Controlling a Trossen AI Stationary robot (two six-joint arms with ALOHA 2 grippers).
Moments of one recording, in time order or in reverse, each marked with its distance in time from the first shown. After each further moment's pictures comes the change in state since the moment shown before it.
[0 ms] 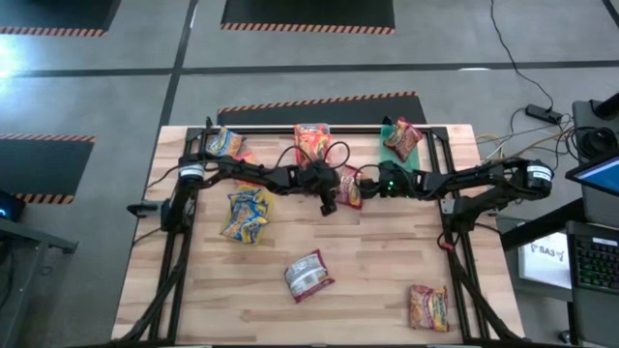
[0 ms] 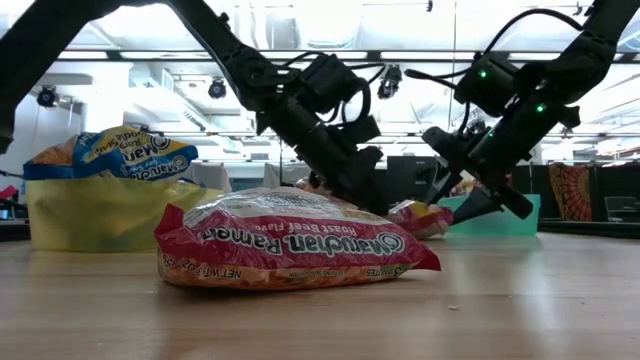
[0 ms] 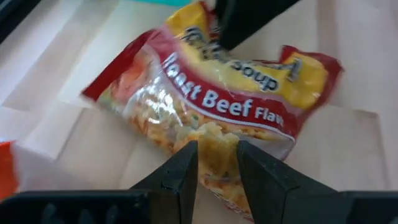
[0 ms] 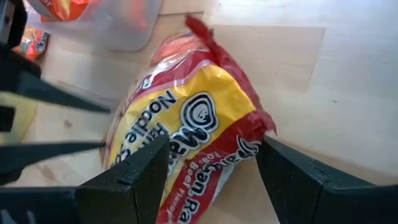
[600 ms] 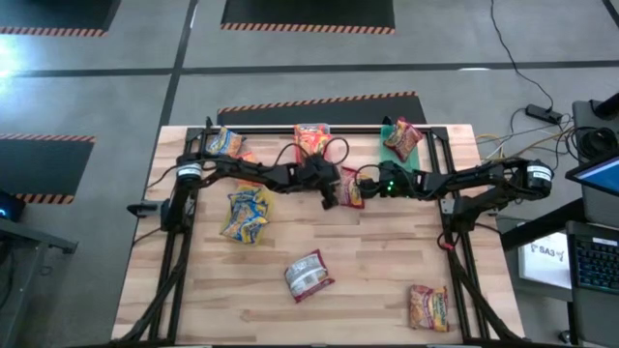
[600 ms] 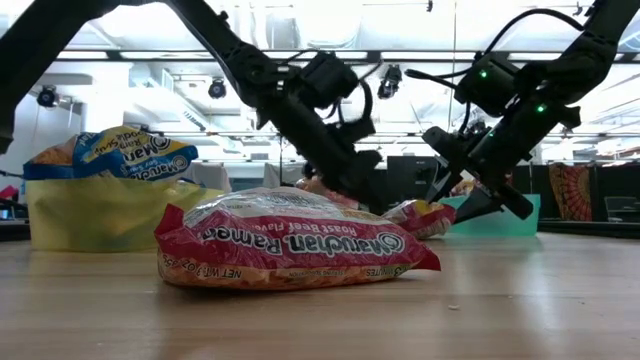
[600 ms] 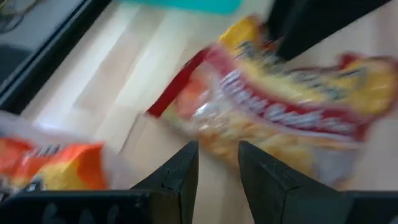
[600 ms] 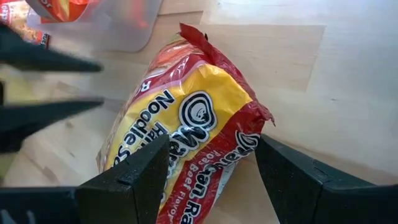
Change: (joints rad) left arm 0.015 -0.012 0.013 -0.018 -0.127 0.019; right arm 0.000 -0.001 -0.004 0.005 0.000 0.009
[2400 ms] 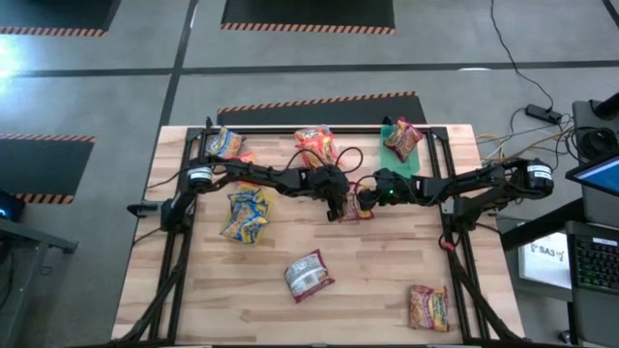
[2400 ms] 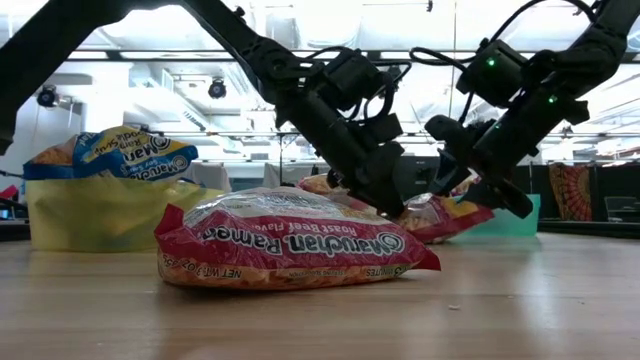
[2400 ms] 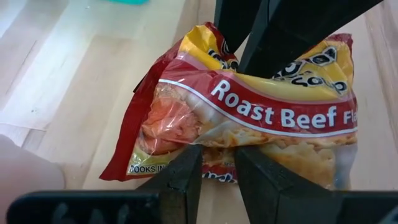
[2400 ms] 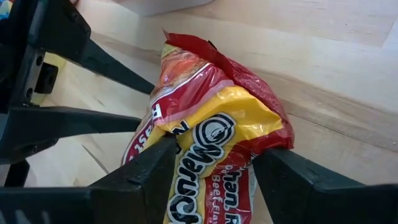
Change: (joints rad) left arm -0.042 0.088 0.156 -0.121 0.165 -0.013; right arm 0.122 -0.002 0.003 0.014 -0.059 -0.027
